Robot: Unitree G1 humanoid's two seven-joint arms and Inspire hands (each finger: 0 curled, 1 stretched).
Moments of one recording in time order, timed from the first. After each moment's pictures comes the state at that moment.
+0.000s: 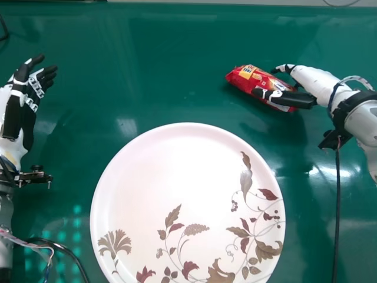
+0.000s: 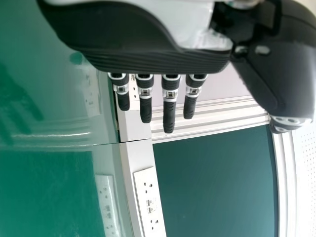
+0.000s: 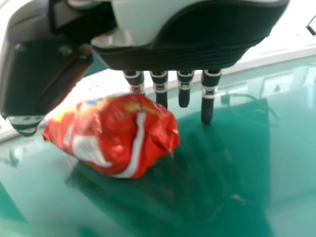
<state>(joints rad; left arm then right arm) -0.15 0.41 0.37 0.12 -0.26 -0.25 -0.32 -0.61 -0.79 0.16 0.22 -0.59 0.00 0.46</state>
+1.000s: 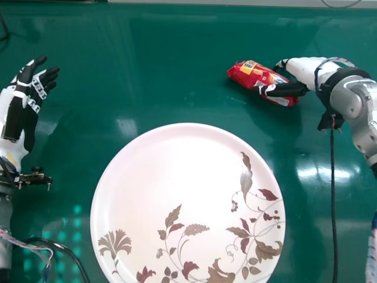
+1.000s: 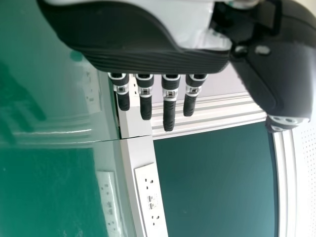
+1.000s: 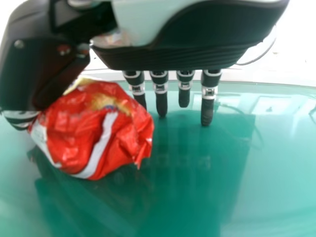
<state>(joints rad) -0.14 0.41 0.37 0.11 -0.26 -0.26 -0.35 -0.87 -0.76 0.36 0.52 -0.78 -0.01 0.45</state>
